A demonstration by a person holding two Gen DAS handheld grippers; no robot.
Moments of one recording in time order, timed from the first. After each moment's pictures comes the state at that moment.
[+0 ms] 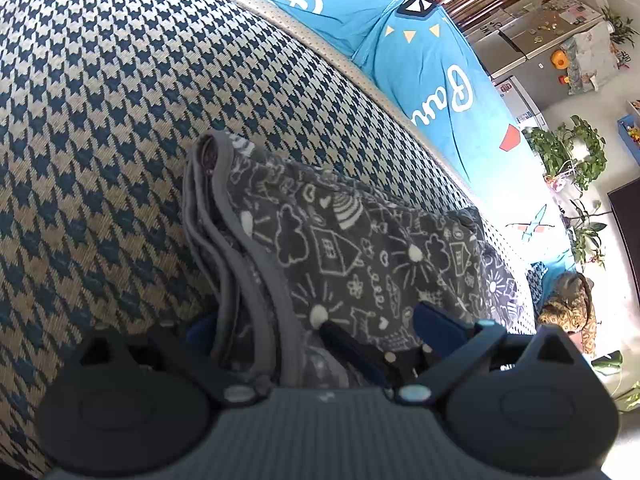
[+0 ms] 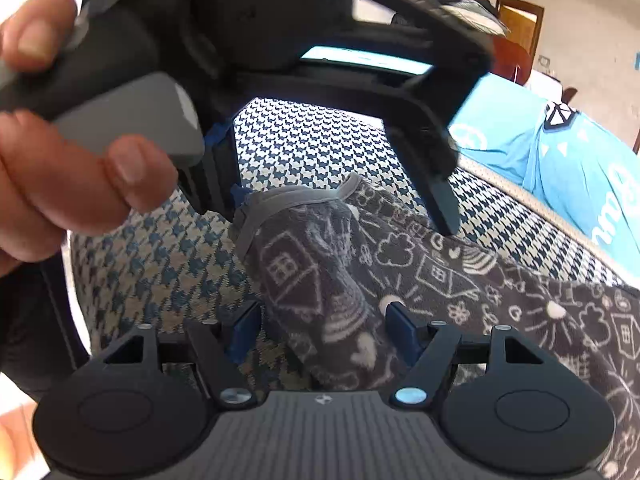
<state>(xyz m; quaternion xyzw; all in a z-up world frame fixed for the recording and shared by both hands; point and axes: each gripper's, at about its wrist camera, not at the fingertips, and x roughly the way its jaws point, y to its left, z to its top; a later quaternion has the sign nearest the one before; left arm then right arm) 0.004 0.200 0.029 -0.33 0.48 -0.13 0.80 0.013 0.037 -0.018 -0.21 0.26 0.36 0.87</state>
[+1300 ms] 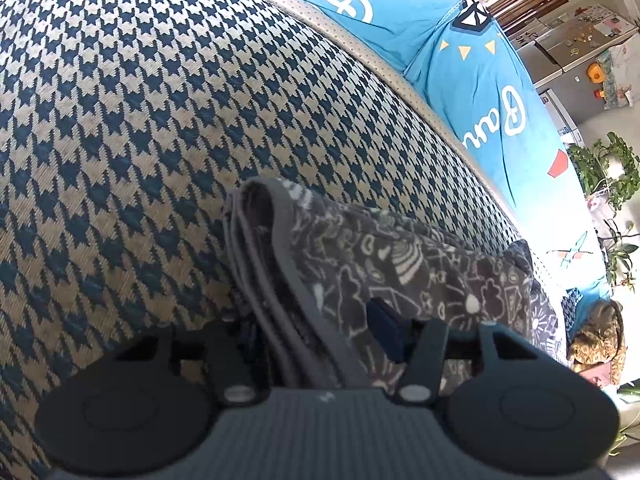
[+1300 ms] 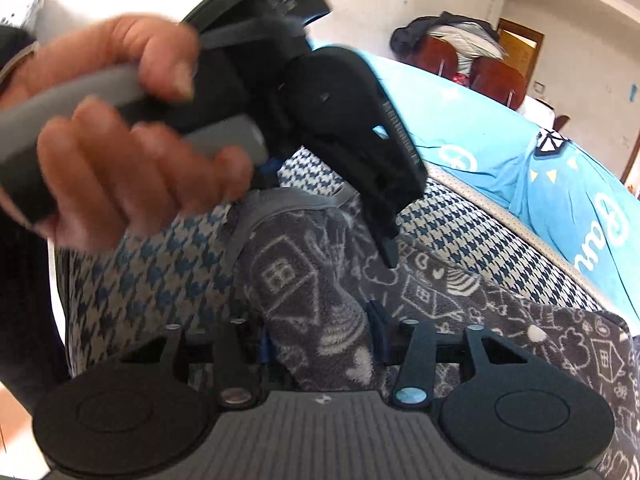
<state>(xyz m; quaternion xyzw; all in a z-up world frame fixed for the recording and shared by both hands) 0.053 0.226 0.006 -0.32 0.49 -0.07 0.81 0.022 0.039 0.001 -0.25 0.23 0.35 0.88</state>
